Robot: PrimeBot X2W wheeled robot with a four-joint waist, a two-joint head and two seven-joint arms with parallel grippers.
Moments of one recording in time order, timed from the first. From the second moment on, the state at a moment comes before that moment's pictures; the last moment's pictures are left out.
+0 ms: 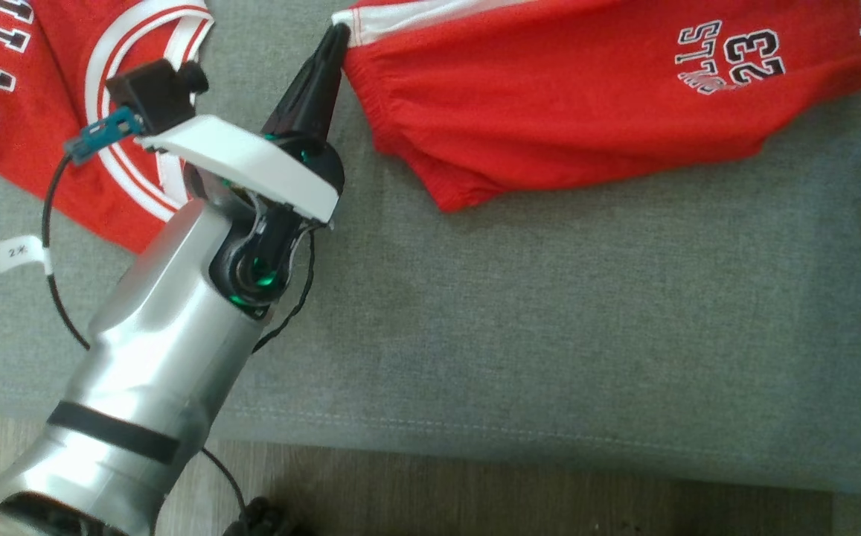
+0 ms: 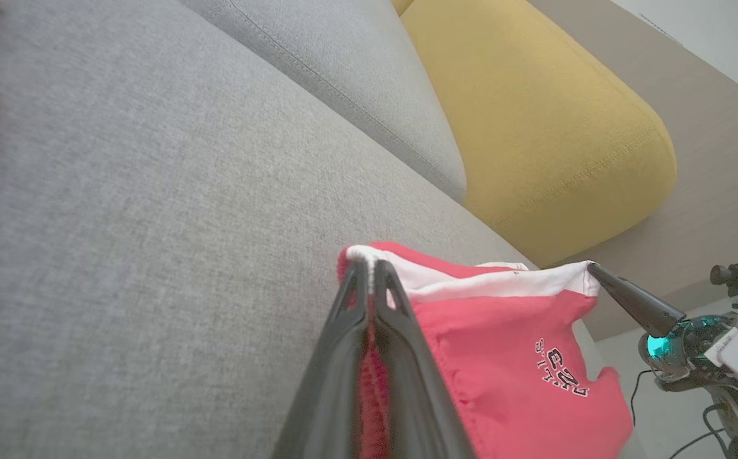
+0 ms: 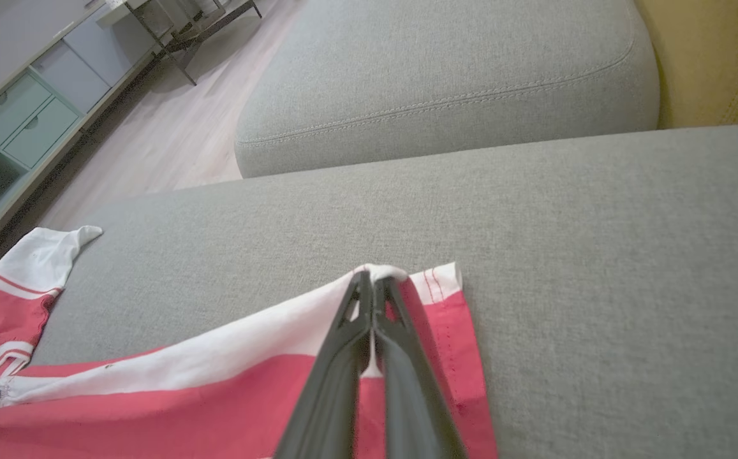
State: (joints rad) left arm -0.79 0.19 -0.67 0.47 -1.16 -0.12 -0.21; right arm -0.90 -0.34 0.07 0.38 0.50 0.12 0.64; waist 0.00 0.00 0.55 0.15
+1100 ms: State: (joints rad) left arm -0.22 0.05 -0.43 -0.03 -0.10 0.13 -0.26; right arm -0.69 -0.42 0.00 0.64 0.44 0.12 0.45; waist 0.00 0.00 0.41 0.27
